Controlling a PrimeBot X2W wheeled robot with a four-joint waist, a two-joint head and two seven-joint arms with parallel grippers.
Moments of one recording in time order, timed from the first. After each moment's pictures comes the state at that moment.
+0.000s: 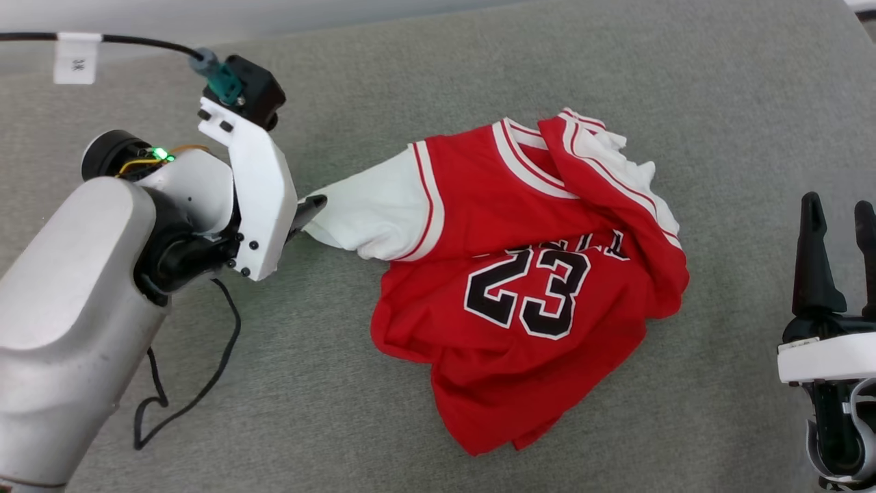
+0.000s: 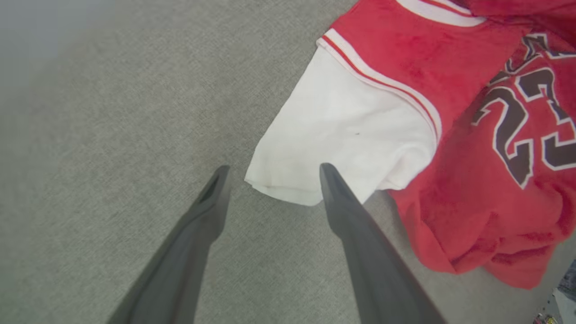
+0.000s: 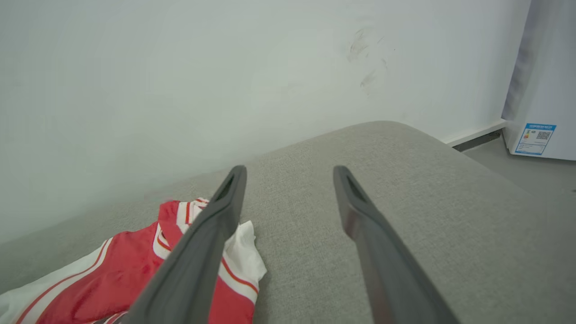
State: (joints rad) left arm -0.86 0.57 -0.60 0.19 -0.79 -0.13 0.88; right arm -0.17 -0.05 -0.20 -0.08 0.37 0.13 -0.04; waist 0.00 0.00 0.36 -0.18
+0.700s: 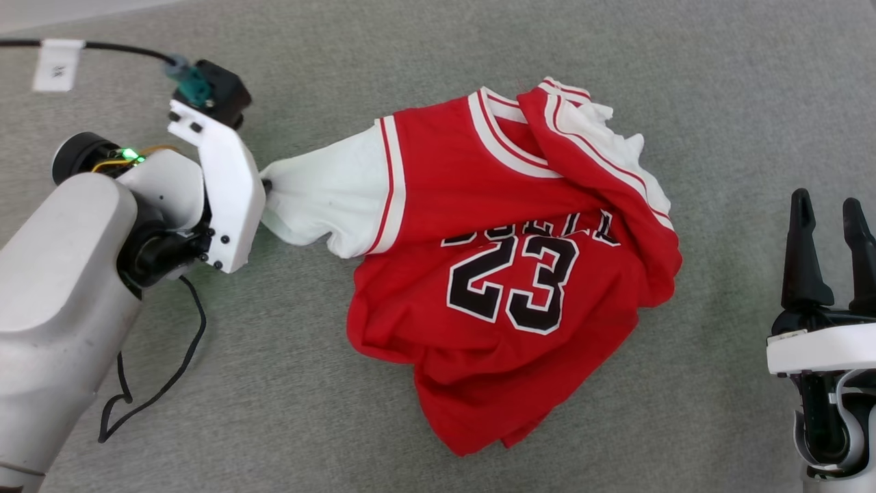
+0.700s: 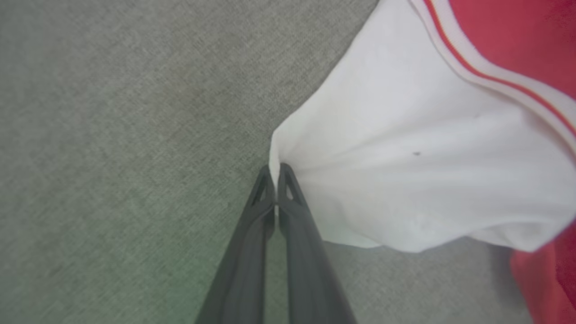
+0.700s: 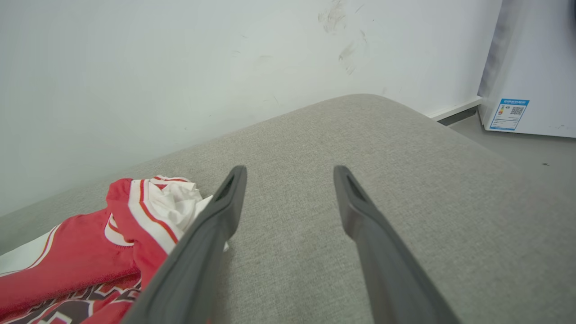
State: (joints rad) left arm -0.92 0.62 -0.70 0.36 -0.80 -0.13 0.77; right arm -0.20 -0.05 -0.19 0.00 0.38 0.13 -0.10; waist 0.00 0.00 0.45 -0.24
